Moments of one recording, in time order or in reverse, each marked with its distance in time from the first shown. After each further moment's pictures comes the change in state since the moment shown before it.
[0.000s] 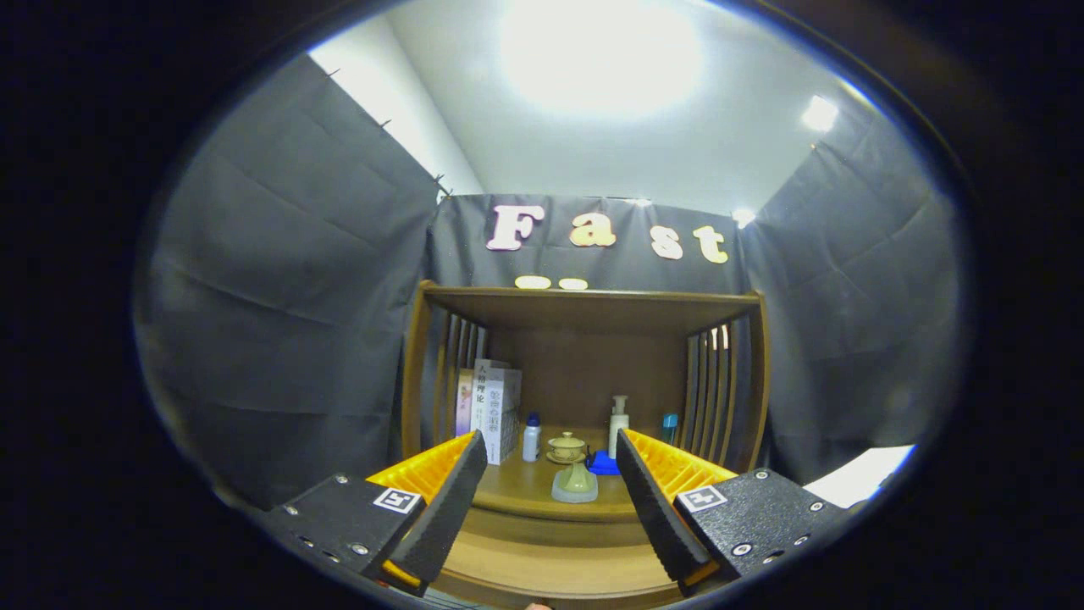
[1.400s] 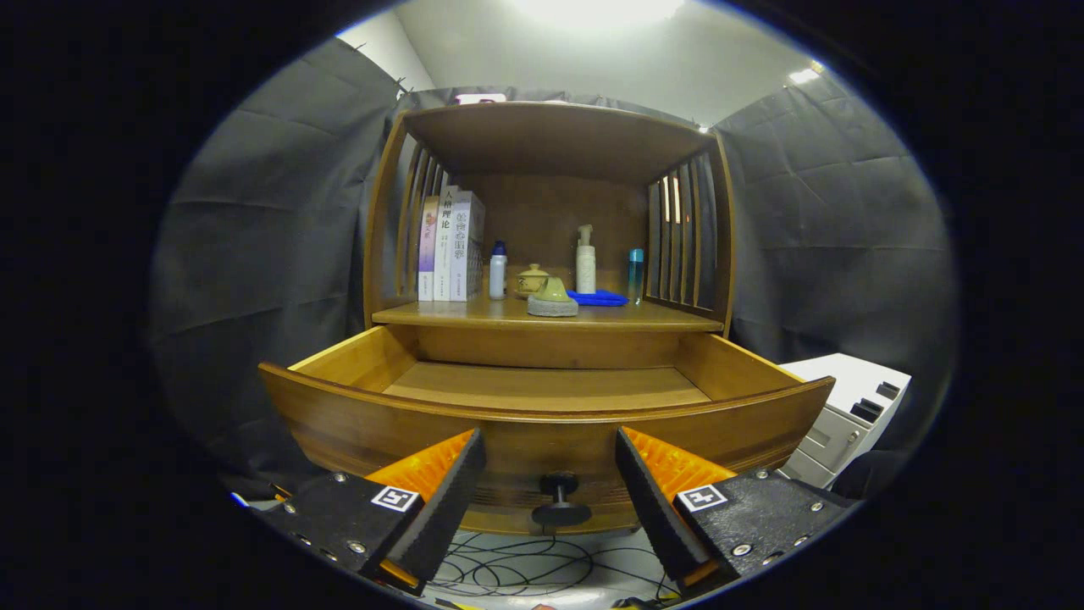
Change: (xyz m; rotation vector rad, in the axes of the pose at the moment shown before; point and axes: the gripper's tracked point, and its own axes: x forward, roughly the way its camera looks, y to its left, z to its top) arm -0.072 0.008 -0.223 0.021 0.424 -0.187
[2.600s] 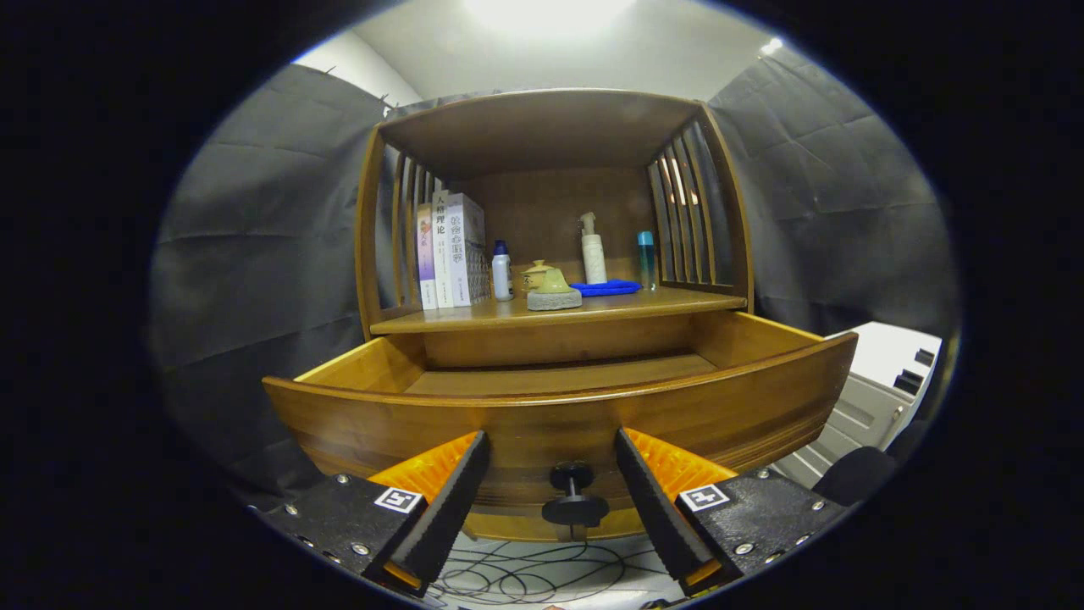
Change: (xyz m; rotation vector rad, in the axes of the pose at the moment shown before) arm 0.040 -0.007 -0.015 0.165 0.015 0.116
